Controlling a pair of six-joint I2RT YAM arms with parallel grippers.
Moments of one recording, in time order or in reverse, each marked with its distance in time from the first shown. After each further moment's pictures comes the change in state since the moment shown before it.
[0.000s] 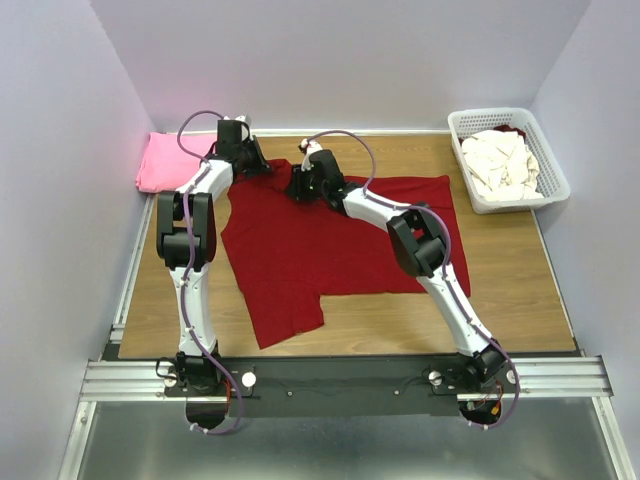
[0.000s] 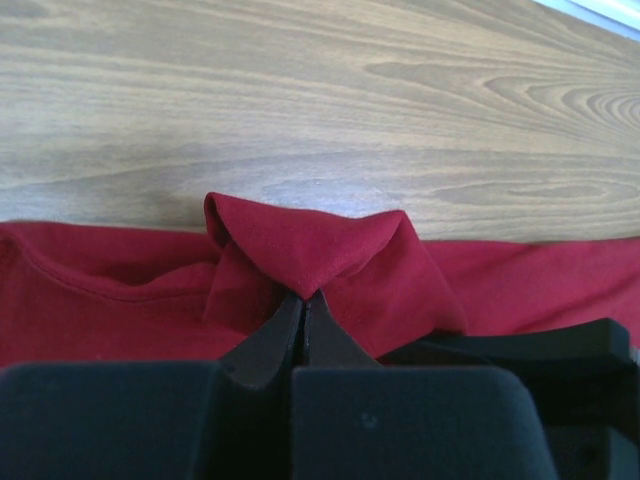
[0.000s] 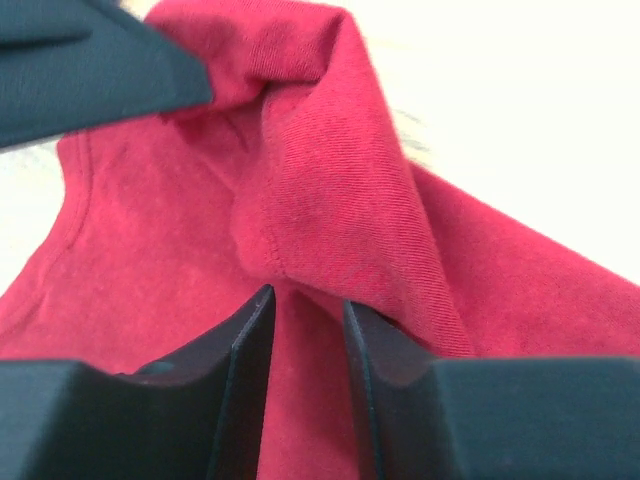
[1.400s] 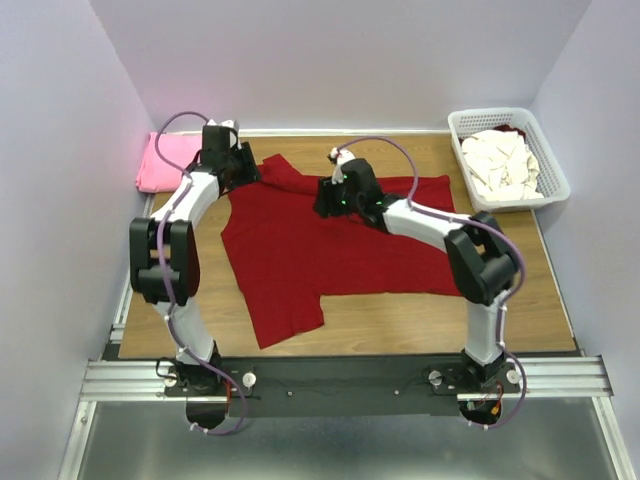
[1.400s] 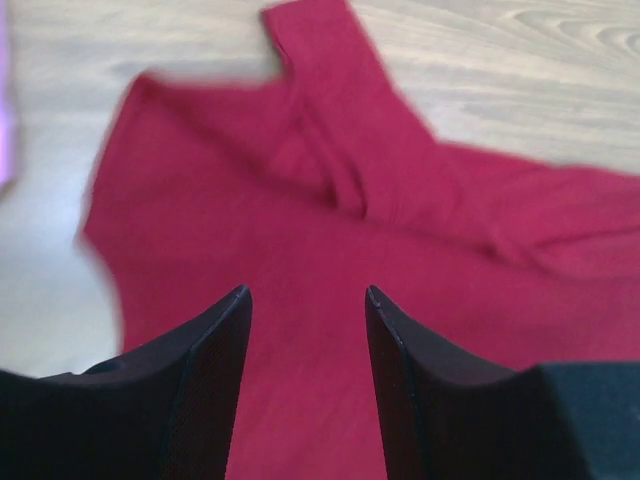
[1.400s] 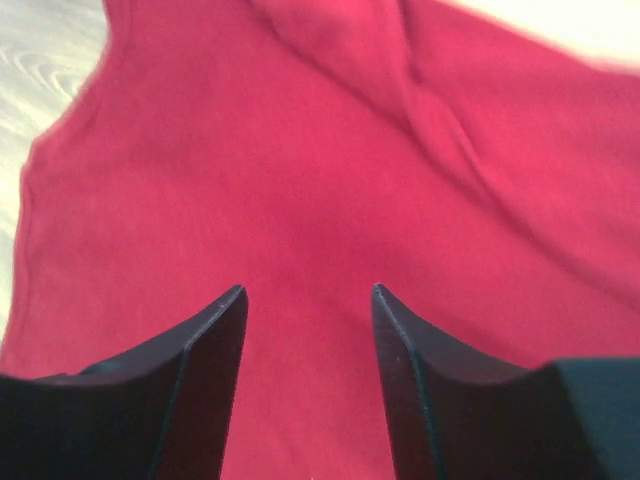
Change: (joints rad) left arm -0.001 -0.312 -0.257 -0.086 -0.127 0.099; right arm -0.002 -0.564 -0.642 0.011 0.067 -0.053
